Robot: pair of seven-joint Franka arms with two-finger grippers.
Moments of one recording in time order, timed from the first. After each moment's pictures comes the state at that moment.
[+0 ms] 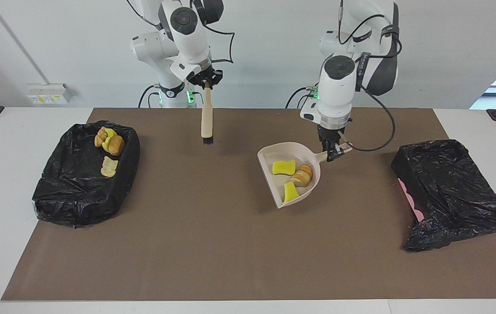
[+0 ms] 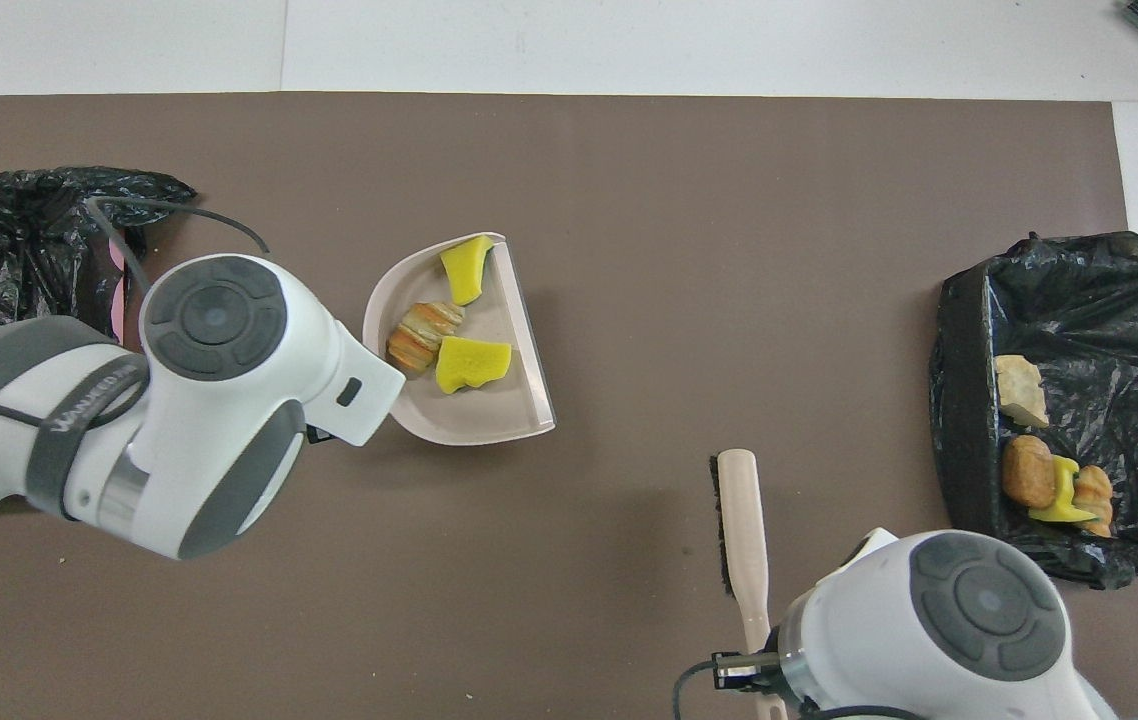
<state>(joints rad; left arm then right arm) -0.45 0.02 0.06 -1.94 0.18 1.97 0.92 0.34 -0.42 0.17 -2.33 0.28 1.62 0.45</state>
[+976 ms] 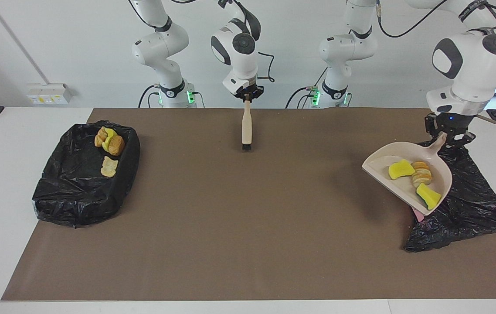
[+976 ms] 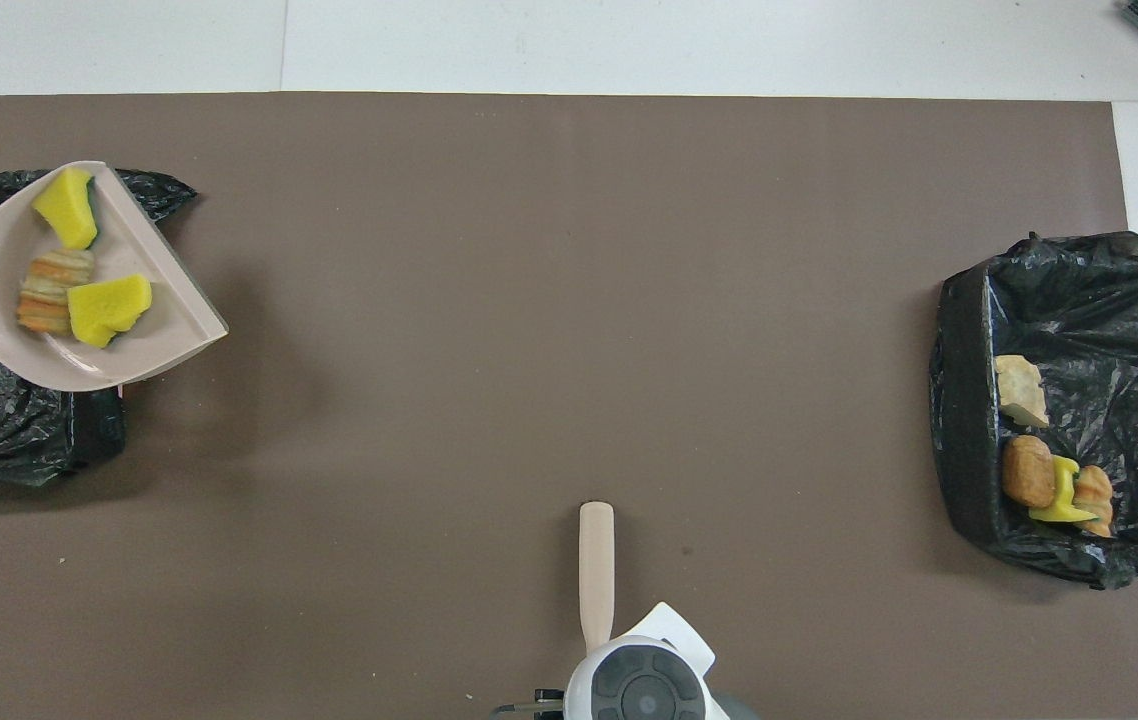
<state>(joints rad) 0.15 -0.05 0.06 -1.94 0.17 2.00 1.12 0.72 -0.19 0.18 -2.45 0.33 2.05 0.76</state>
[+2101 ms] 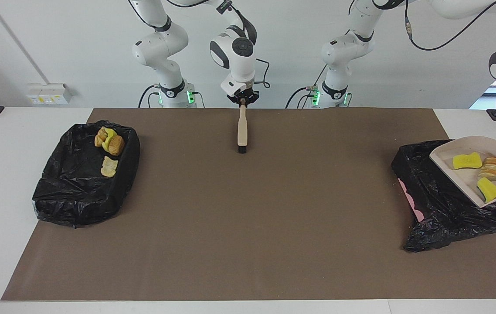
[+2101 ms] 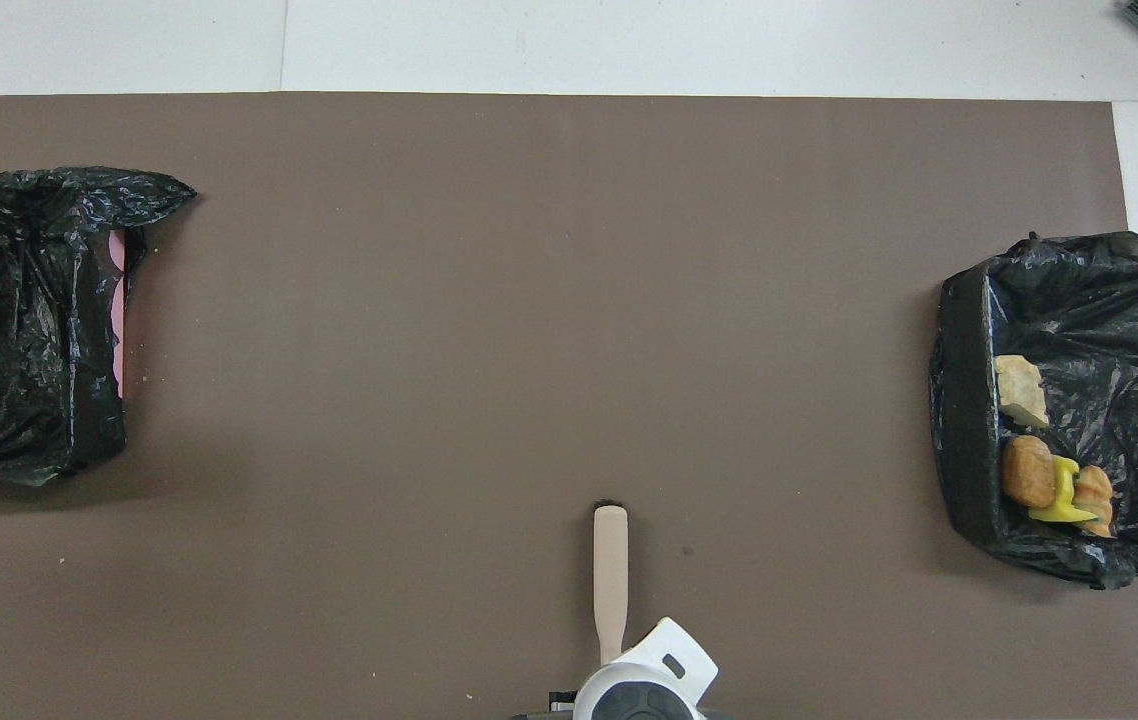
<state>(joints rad) 0.30 0.18 0.04 -1.69 0.73 2.11 1.63 0.75 -0.19 0.18 -2.53 0.27 2.17 0.80</state>
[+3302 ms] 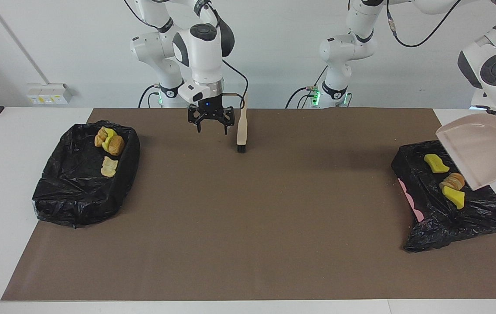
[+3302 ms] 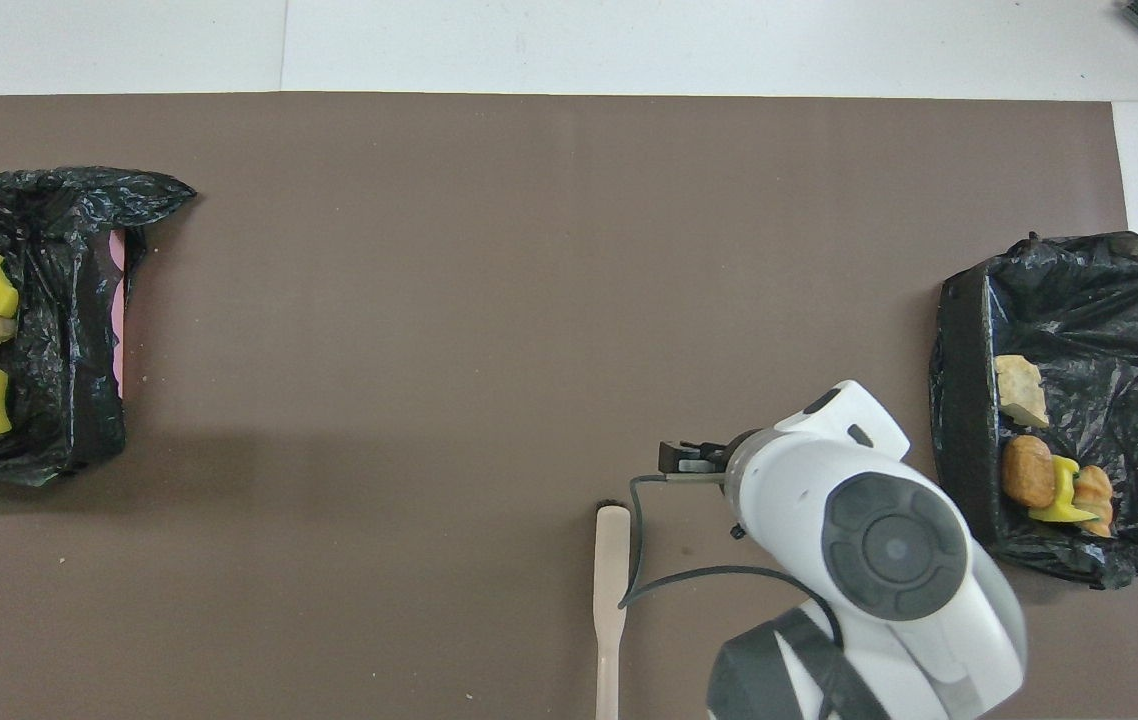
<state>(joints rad) 0.11 0.13 0.03 -1.63 0.85 1.70 1.42 0.28 -0.19 0.17 -2.20 -0.07 2.15 0.57</state>
